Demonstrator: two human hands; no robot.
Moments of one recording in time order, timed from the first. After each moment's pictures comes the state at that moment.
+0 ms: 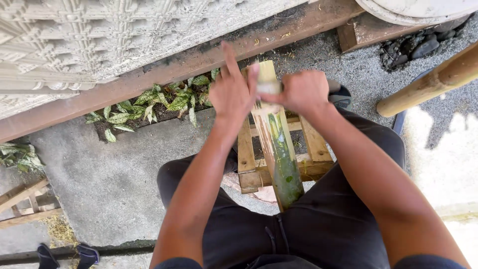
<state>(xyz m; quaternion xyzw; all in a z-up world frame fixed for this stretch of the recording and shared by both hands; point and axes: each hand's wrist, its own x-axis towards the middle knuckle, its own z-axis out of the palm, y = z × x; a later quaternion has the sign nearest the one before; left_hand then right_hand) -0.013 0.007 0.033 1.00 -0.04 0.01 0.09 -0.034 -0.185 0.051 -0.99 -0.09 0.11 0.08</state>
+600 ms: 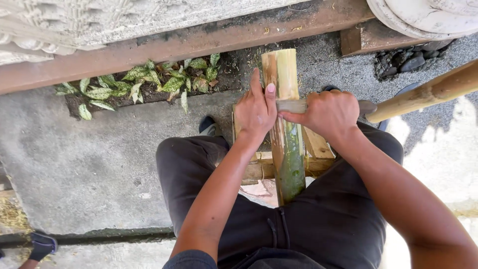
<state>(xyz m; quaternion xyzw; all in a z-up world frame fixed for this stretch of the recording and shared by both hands) -0.095 -0.002 0.005 0.94 -0.01 0.06 0.35 -0.091 -0.179 0.098 -0.98 -0.17 0.04 -0.02</state>
